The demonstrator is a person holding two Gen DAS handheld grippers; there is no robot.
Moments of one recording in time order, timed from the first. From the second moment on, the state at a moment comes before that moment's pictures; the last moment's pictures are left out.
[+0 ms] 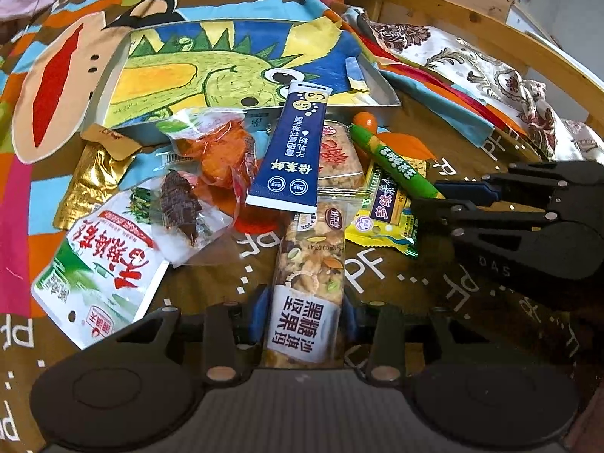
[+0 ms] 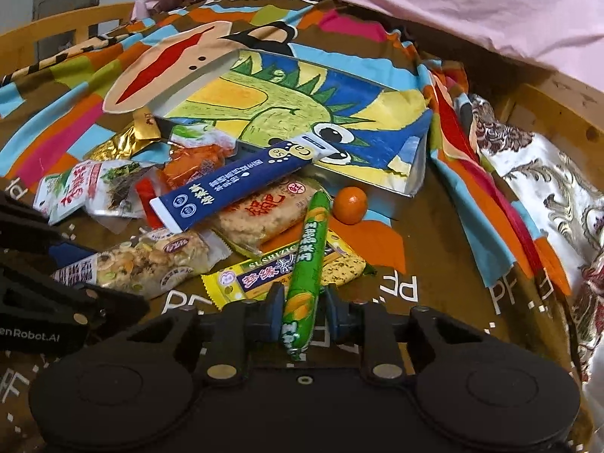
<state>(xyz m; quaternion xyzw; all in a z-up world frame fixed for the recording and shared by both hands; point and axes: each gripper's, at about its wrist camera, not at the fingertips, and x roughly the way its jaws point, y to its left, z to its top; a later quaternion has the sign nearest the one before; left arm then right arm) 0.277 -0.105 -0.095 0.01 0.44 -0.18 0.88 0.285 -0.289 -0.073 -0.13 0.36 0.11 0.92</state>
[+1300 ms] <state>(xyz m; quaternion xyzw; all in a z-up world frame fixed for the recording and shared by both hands) 0.239 -0.108 -0.061 -0.05 0.42 -0.12 0.90 0.244 -0.264 -0.072 -0.35 0.23 0.07 0.91</state>
